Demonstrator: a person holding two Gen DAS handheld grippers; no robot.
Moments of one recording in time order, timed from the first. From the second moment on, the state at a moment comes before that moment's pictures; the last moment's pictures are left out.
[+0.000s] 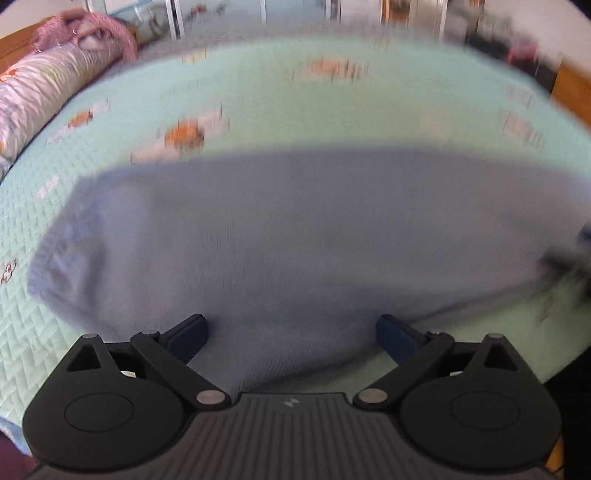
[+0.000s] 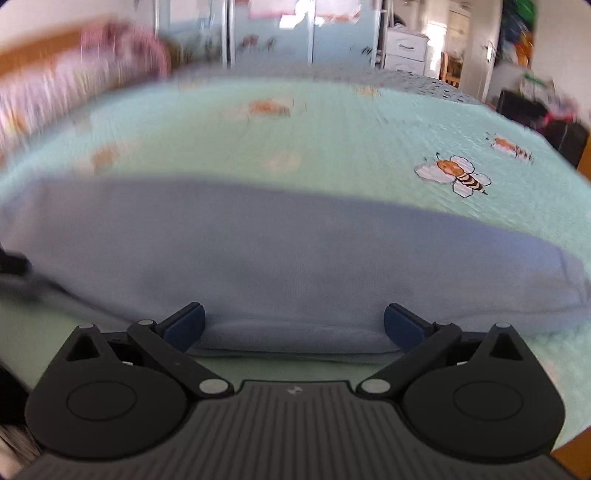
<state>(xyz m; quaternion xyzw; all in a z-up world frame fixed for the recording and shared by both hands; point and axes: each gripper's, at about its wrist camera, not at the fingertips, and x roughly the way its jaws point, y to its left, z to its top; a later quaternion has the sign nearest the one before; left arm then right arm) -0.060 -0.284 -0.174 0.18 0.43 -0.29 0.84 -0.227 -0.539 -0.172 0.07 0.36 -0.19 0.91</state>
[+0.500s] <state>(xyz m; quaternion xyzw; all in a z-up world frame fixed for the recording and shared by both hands) -0.049 -0.176 -0.149 -0.03 0.45 -0.23 0.86 -0.377 -0.662 -0.179 0.54 0.17 -0.25 0.79</state>
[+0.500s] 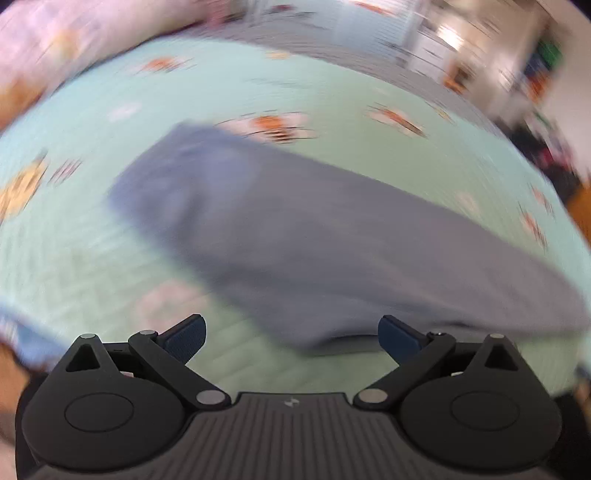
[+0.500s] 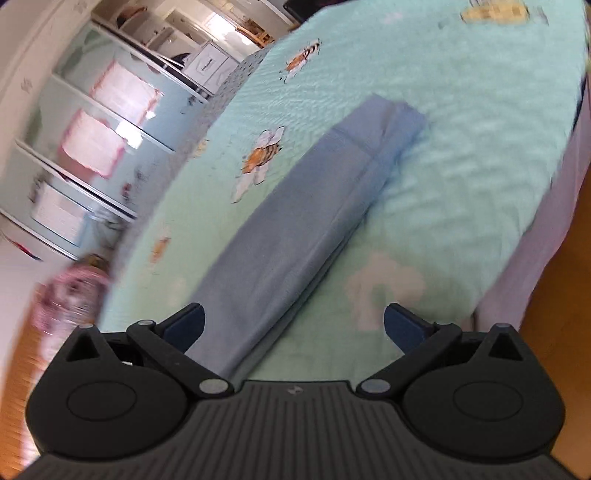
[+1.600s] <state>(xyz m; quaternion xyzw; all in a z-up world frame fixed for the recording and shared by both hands) 0.054 -0.149 -0.174 -0.31 0.51 -0.13 0.79 -0.342 -0.701 -0.213 0.67 0.07 -0.26 0.69</state>
